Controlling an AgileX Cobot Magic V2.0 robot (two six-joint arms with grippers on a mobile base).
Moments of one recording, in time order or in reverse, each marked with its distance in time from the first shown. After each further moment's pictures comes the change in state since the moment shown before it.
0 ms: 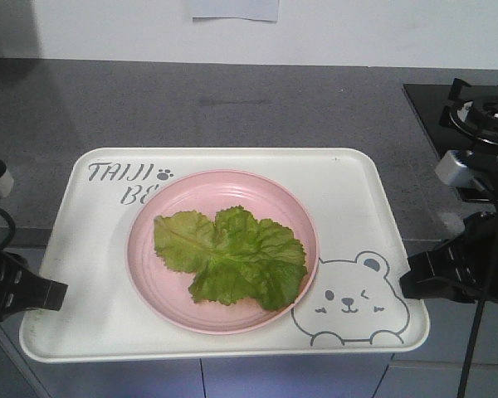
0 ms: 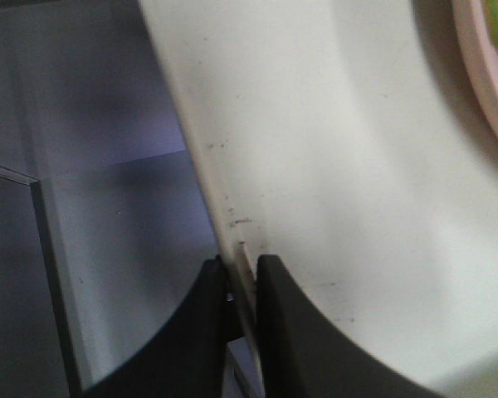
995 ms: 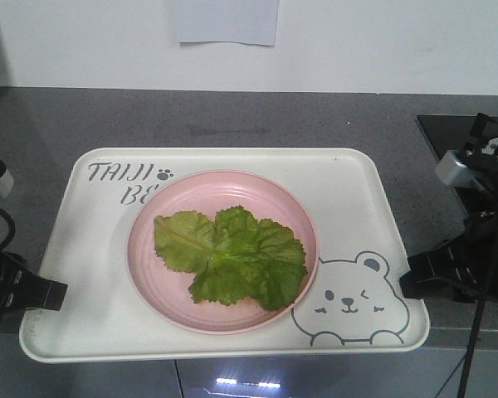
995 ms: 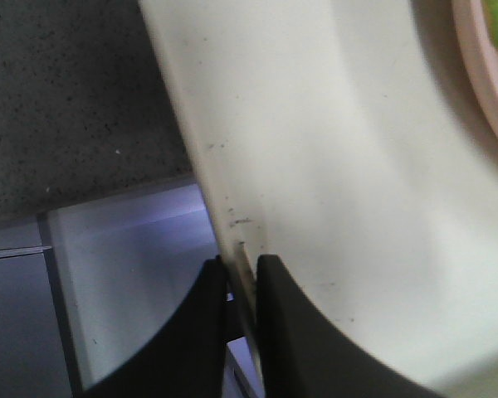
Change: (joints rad) left arm 0.000 0.000 0.000 0.000 0.000 0.000; right arm 0.000 0.000 0.000 0.000 0.000 0.000
